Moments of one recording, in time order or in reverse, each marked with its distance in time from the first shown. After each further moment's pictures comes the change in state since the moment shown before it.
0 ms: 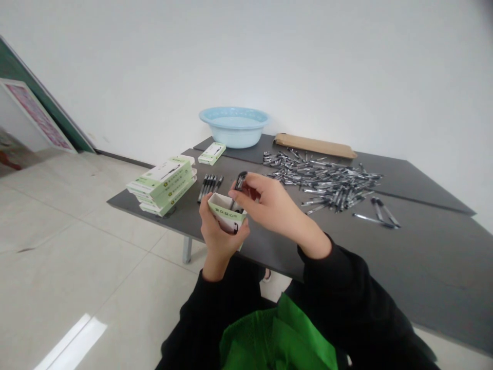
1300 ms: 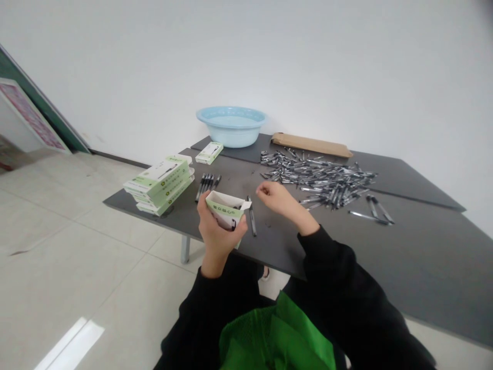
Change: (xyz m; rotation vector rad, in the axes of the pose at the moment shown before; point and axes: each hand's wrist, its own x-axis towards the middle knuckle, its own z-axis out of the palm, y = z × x) left_hand 0.002 0.002 0.002 0.024 0.003 -0.034; right_hand -0.003 0.097 0.002 -0.323 -0.042 0.395
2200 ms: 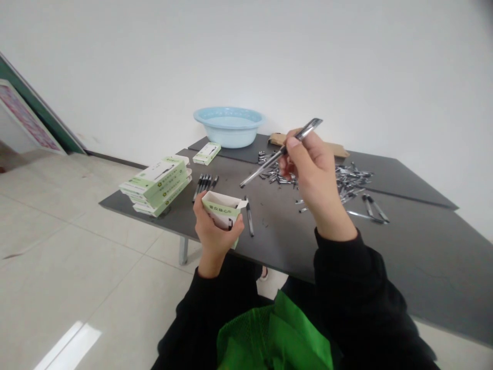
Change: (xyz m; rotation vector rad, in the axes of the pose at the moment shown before) left_hand 0.001 0.001 0.000 -0.008 0.007 -0.014; right_hand -0.027 -0.061 -0.079 0.724 0.424 -0.366
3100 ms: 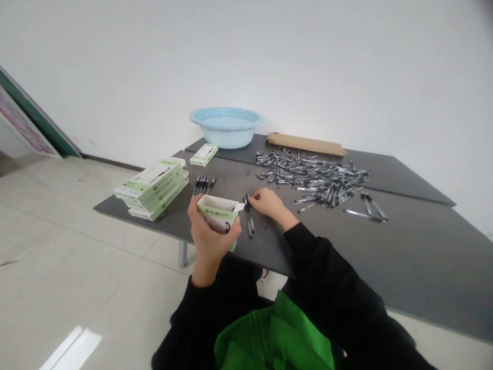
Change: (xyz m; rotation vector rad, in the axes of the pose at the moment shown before) left_hand 0.004 0.003 -0.006 -0.026 -0.025 -0.015; right_hand -0.031 0.138 0.027 -0.900 -0.449 0.625
